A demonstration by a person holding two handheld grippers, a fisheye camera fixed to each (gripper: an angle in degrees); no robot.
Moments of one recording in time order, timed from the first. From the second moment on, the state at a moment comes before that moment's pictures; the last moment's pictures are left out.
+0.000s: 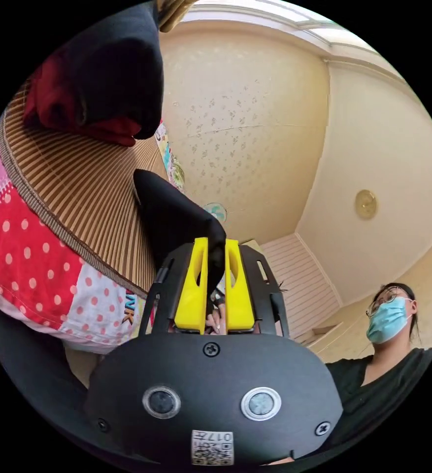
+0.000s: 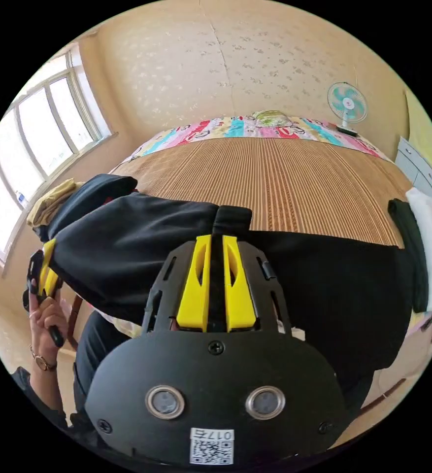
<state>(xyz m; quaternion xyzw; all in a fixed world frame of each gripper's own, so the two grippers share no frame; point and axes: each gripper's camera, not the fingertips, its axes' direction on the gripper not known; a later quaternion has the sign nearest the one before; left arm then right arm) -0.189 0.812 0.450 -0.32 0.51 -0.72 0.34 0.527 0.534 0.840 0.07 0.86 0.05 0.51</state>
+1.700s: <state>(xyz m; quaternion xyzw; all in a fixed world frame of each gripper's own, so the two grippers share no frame) 0.146 0.523 0.162 -0.35 0.79 -0.32 0.39 0.242 0.586 0.632 0.29 0.59 0.17 0.73</state>
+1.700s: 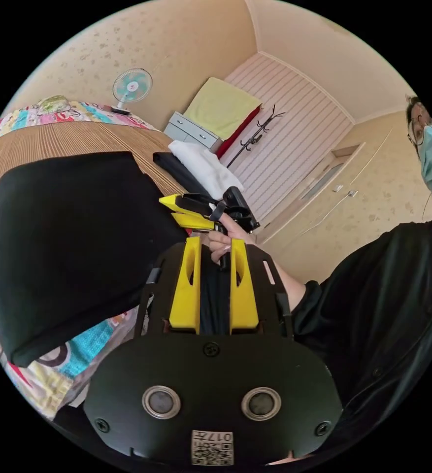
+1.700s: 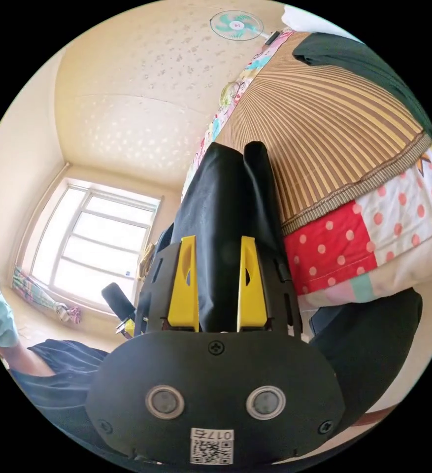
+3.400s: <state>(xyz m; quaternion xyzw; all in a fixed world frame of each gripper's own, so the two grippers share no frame) 0.237 0.810 0.314 -0.53 0.70 -0.33 0.34 0.151 0.553 0.614 0.18 0.54 0.15 0.81</state>
